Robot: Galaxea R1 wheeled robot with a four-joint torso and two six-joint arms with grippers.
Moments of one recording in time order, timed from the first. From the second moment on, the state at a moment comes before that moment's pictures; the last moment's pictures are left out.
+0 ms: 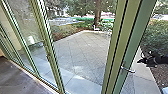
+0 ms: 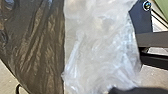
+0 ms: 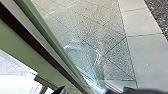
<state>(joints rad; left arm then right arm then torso) 1.56 2.99 -2.66 0.01 -0.04 0.00 -0.06 2.01 -1.58 -0.58 -0.78 1.11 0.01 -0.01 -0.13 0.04</state>
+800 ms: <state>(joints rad) 1.57 2.99 -2.66 0.01 -0.03 0.00 -0.06 1.97 -1.72 -0.64 -0.74 0.91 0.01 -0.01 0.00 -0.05</state>
